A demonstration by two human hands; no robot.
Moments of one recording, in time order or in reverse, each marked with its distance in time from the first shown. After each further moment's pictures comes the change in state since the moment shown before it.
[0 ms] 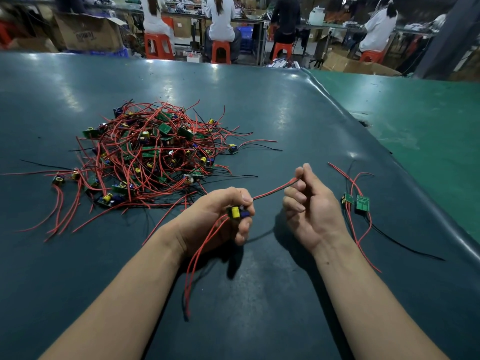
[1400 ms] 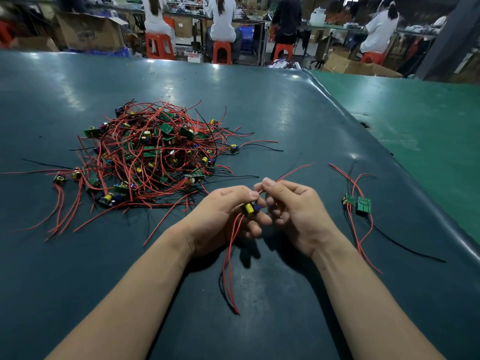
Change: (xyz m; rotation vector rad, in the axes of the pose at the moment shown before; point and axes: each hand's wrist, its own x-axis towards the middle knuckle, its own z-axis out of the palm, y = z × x) left_hand 0.005 -0.003 0.004 0.062 0.115 0.062; right_hand -0.003 0.013 -0.003 -0.658 -0.192 -0.033
